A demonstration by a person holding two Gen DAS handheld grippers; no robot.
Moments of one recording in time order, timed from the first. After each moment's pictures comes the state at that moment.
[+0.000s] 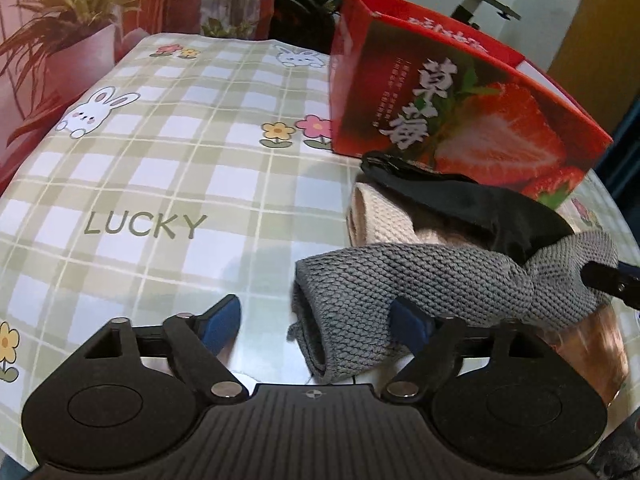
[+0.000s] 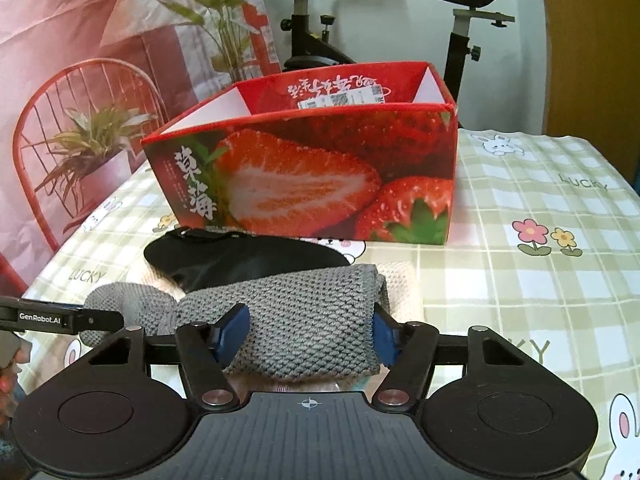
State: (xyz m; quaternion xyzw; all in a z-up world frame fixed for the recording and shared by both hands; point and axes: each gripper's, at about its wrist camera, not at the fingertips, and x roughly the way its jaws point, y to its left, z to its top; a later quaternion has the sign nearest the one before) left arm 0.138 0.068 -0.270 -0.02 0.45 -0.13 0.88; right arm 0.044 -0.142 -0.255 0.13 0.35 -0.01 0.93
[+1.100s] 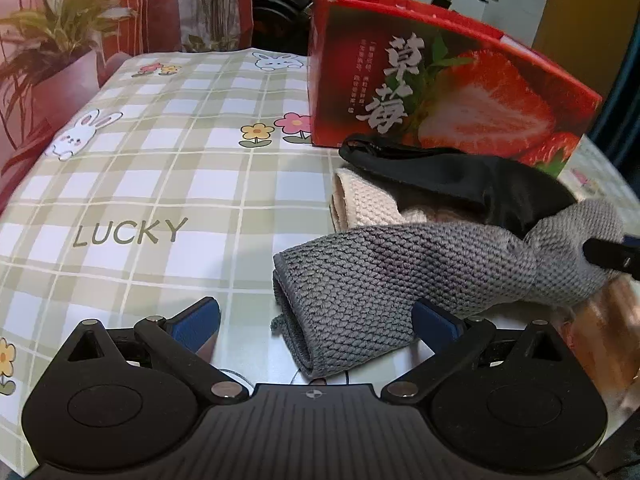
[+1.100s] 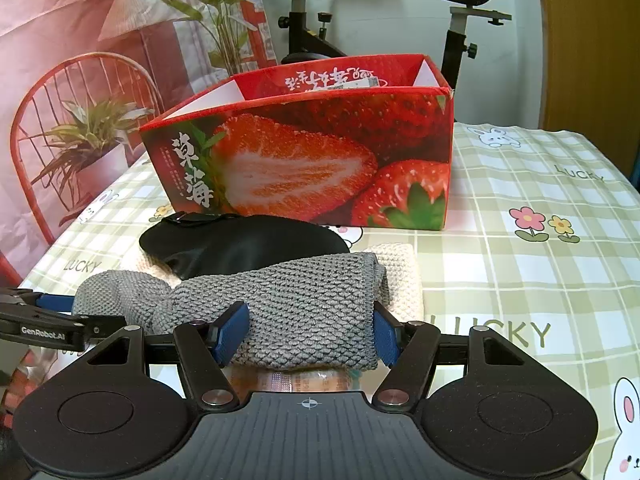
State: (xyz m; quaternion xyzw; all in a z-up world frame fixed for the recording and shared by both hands) left arm 0.136 0.059 -0.277 0.01 0.43 -0.14 0.89; right arm 0.038 -0.142 -0.265 0.13 0.35 -0.02 0.93
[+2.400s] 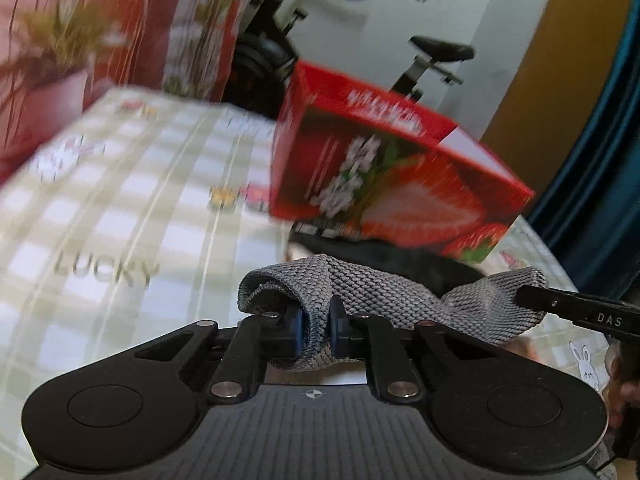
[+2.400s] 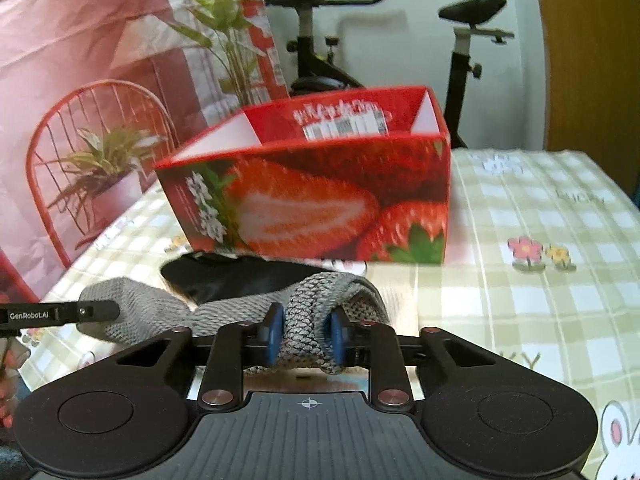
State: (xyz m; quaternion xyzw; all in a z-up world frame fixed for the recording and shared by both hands) left arm 0.116 0.071 -0.238 -0.08 0.34 -0.20 0.91; right arm 0.032 -0.150 -0.237 0.14 0.31 0.00 0.94
